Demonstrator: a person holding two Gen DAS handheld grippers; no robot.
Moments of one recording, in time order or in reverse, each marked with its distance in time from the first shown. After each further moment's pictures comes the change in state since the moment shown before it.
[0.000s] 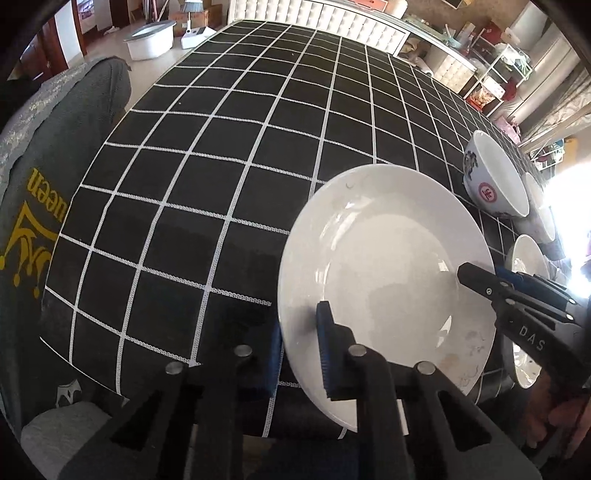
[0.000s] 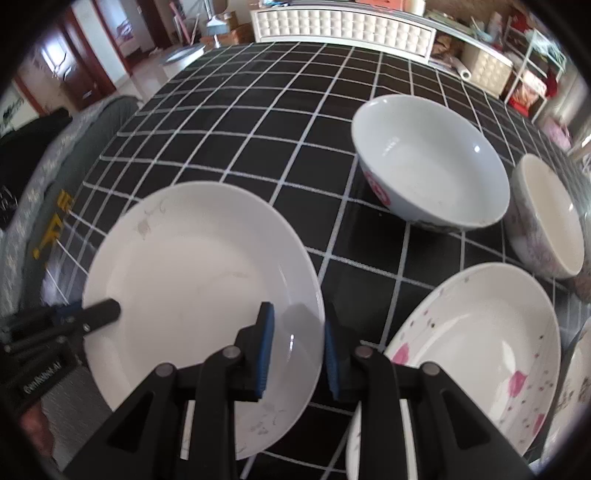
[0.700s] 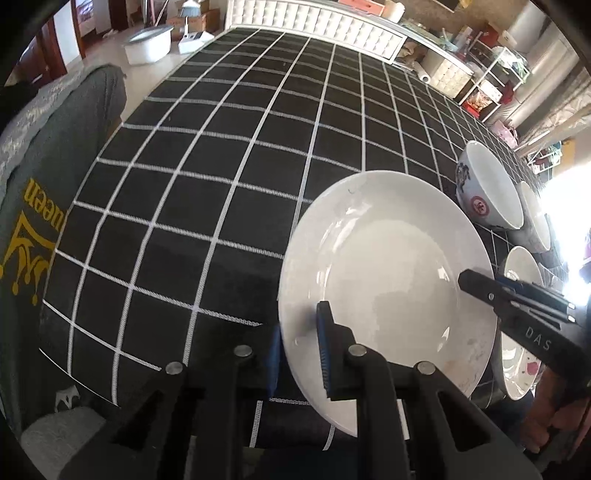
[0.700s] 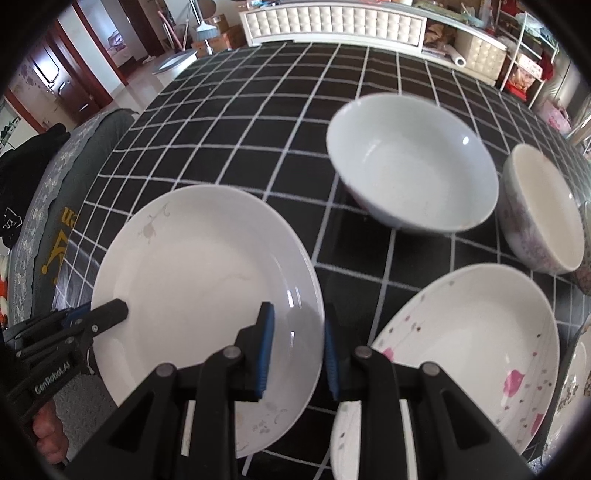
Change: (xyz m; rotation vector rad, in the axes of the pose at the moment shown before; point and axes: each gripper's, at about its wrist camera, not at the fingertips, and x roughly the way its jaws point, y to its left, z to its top) left arm 0.003 -0.005 0.014 -0.004 -0.014 -0.010; right arm 0.001 -0.008 0.006 0.053 0.009 0.026
